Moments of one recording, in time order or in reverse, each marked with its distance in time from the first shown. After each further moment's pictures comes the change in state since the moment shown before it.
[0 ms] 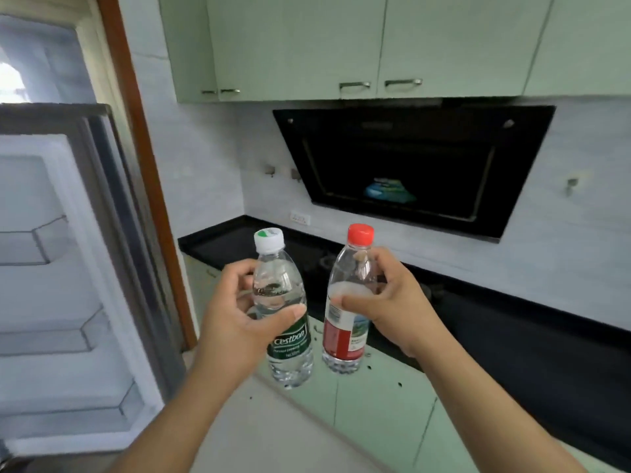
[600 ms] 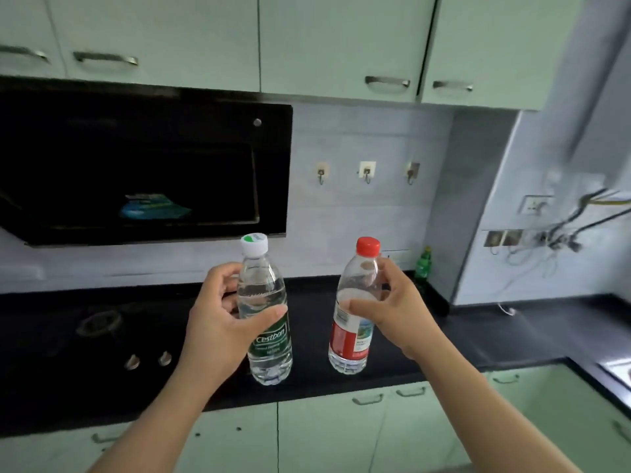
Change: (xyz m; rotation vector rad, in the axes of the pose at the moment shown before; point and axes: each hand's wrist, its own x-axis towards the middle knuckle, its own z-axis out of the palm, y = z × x) left_hand 0.113 -0.009 0.308 -0.266 -0.643 0.080; right_hand -0.023 0.089 -0.247 -0.186 0.728 0.256
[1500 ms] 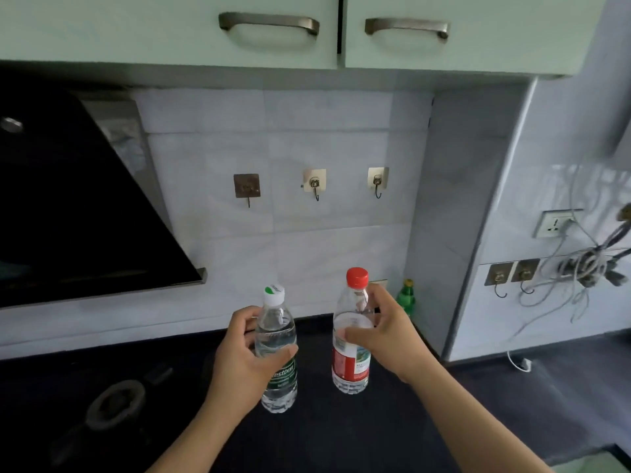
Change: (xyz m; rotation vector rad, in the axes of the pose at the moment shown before) left_hand 0.237 -0.128 0.319 0.021 -0.093 -0.098; right_hand 0.303 0.195 -0.170 -0.026 -0.010 0.082
